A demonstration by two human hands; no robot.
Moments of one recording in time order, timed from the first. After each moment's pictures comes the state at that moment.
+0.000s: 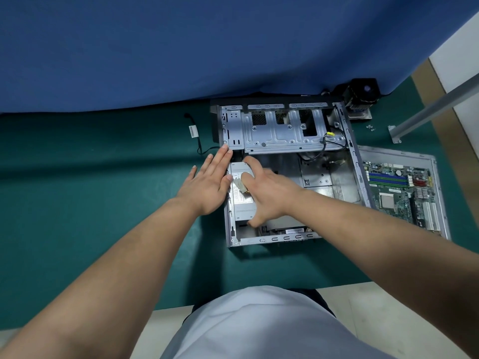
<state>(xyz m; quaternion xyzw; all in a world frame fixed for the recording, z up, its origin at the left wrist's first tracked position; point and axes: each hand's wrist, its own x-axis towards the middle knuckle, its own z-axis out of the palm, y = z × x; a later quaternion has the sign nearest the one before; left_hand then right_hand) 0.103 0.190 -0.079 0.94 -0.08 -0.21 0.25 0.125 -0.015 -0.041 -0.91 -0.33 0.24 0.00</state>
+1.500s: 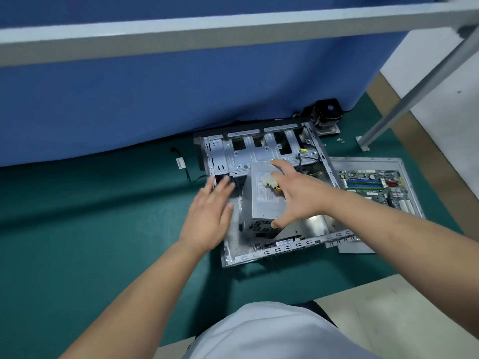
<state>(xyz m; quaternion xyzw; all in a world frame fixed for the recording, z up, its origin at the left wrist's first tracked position) 0.075 0.165 -0.057 0.94 -0.14 -0.07 0.31 0.125 -0.098 0.023 -0.95 -0.22 0.24 0.04</state>
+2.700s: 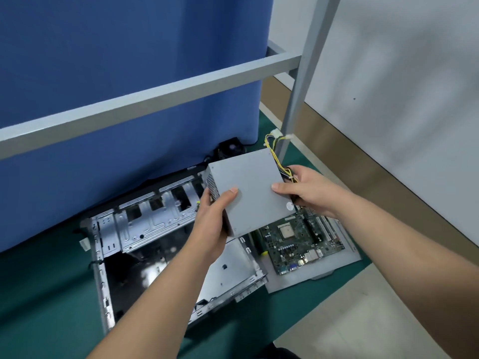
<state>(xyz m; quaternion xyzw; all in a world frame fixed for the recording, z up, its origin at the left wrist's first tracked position) 0.144 -0.118 0.036 0.53 0.10 -0.25 0.81 0.136 -0.359 0.063 -0.74 0.18 0.15 0.63</state>
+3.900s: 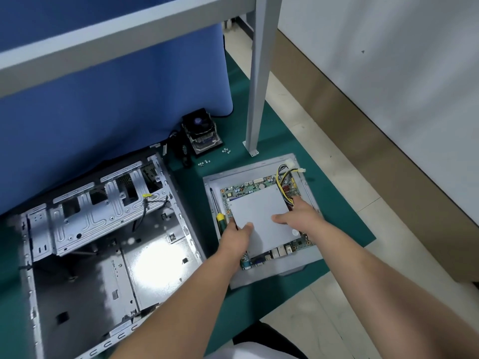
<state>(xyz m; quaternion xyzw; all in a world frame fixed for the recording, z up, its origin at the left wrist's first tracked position) 0.114 -0.274 -0.116 0.68 0.24 -0.39 0.57 0.109 -0.467 -0.091 -0.77 0.36 0.25 0.46</state>
